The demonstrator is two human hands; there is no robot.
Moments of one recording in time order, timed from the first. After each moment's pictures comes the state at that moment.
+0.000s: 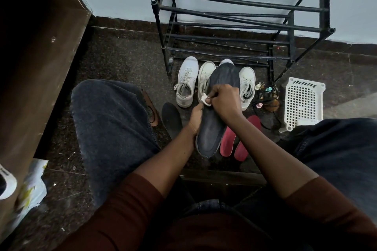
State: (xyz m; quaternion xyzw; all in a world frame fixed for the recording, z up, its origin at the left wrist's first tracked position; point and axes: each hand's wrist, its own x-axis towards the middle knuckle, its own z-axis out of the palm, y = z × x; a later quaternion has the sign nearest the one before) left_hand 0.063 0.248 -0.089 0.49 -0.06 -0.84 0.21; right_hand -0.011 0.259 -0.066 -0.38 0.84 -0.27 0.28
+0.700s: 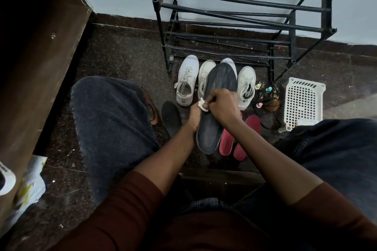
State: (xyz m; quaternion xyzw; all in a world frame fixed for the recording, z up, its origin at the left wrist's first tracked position) left_hand 0.073 0.240 -0.102 0.48 -0.15 -0.84 0.20; right_hand -0.002 0.267 -0.068 -0.39 0.82 -0.28 0.31
